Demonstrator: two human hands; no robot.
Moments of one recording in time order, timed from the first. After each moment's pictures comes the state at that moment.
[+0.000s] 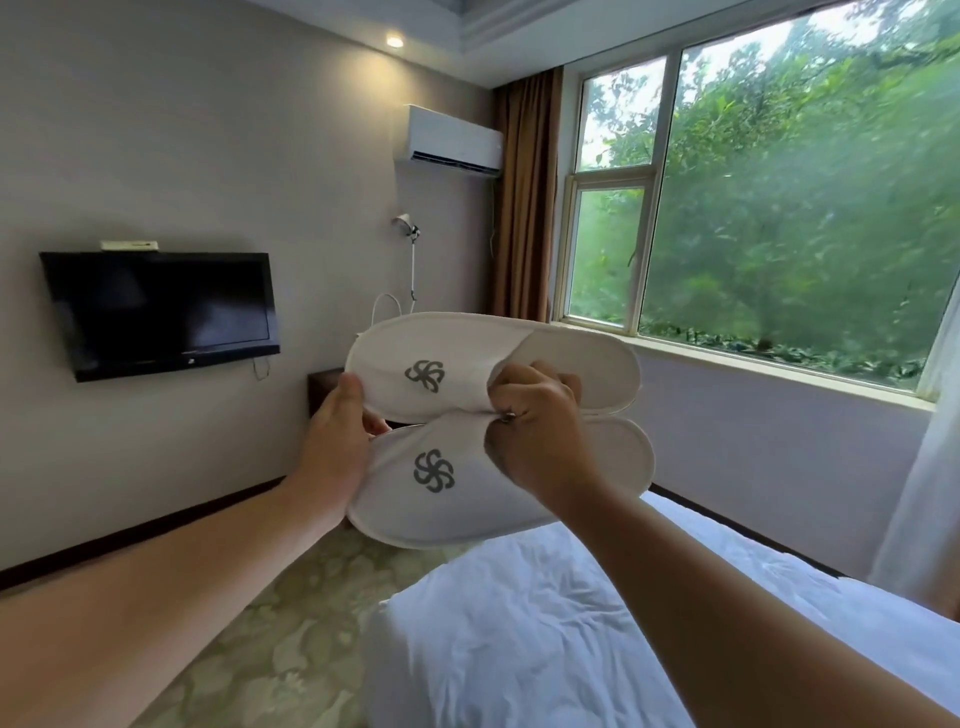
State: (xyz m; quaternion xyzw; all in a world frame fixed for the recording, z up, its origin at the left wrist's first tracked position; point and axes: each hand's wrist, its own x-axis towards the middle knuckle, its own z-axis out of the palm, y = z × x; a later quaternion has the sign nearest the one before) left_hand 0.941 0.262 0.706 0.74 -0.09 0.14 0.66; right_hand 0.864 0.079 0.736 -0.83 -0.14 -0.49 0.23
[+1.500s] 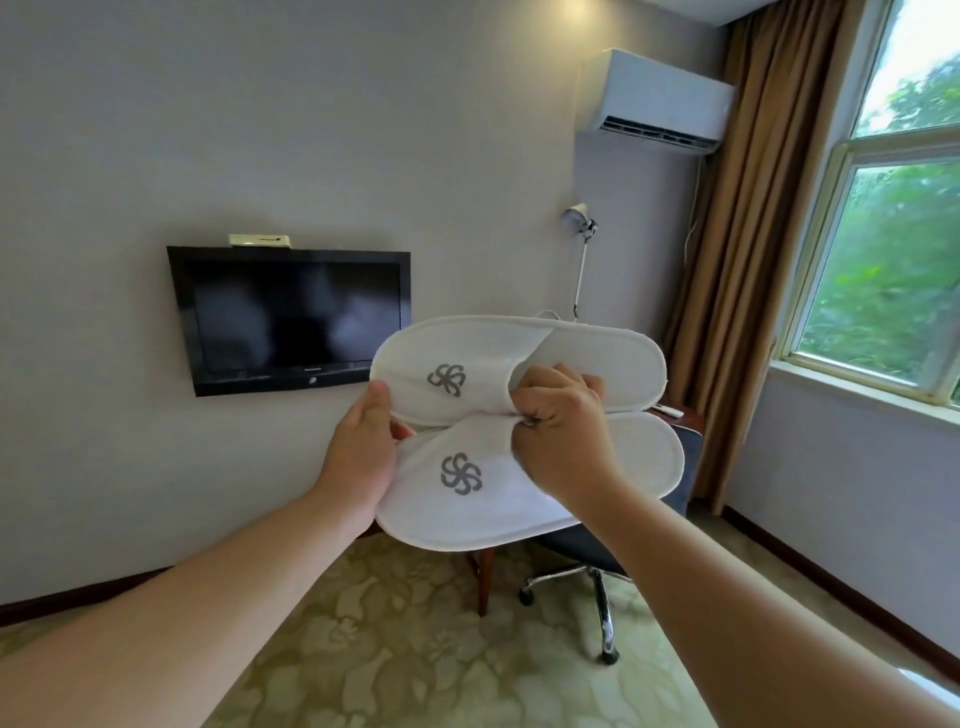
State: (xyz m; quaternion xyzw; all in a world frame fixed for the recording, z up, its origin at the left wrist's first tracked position) left_hand 1.587 0.425 0.683 0.72 0.04 0.19 0.66; right_hand 1.573 0.227 0.720 -0.81 -0.25 -0.45 0.27
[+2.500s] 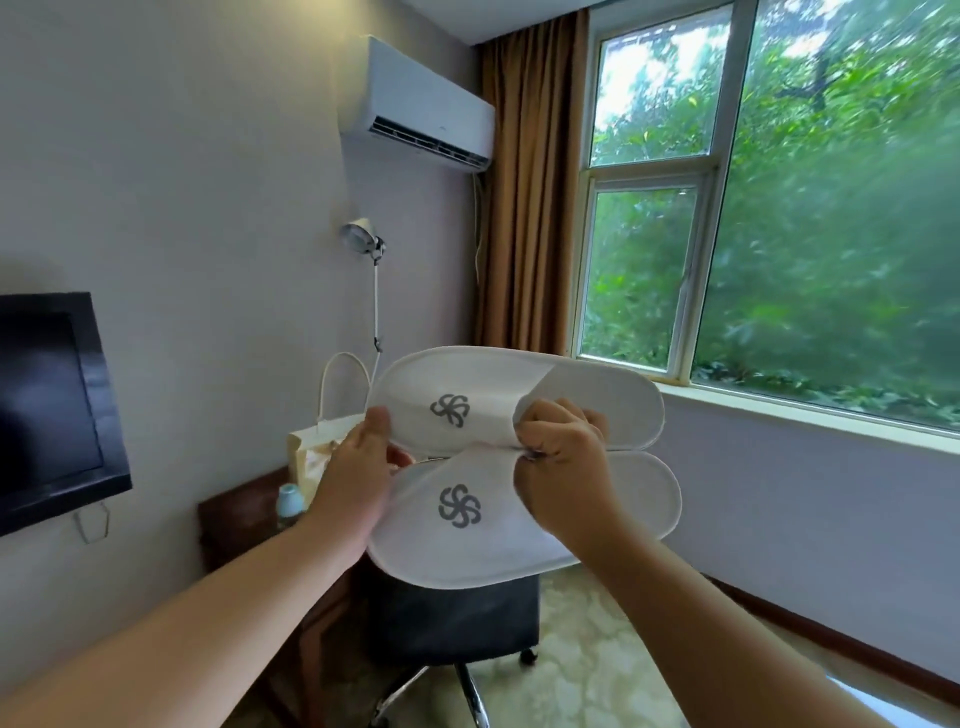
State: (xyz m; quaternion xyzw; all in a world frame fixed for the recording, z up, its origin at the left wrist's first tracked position) left_hand 1.937 0.212 0.702 0.70 -0.13 -0.01 0.70; right_hand 1.834 0.042 0.718 -0.83 -0.04 -0.54 0.17
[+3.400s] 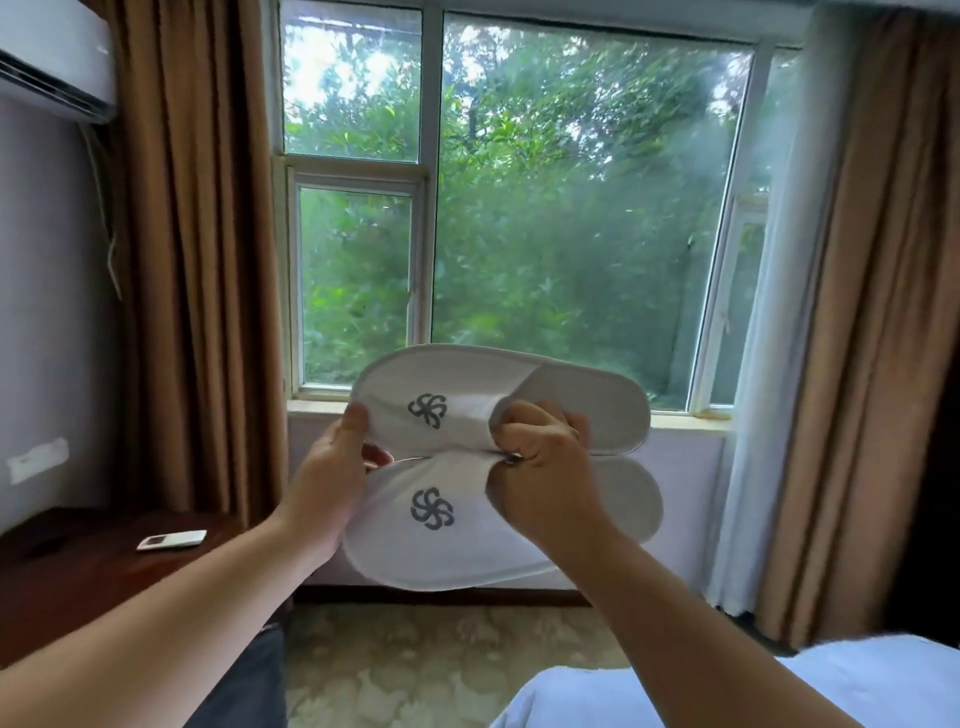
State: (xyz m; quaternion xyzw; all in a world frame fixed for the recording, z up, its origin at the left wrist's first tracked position) left_hand 2.114 -0.209 0.721 0.58 -0.37 -0.26 0.68; right_hand 1.918 -0.263 0.747 -0.81 0.21 -0.55 0.01
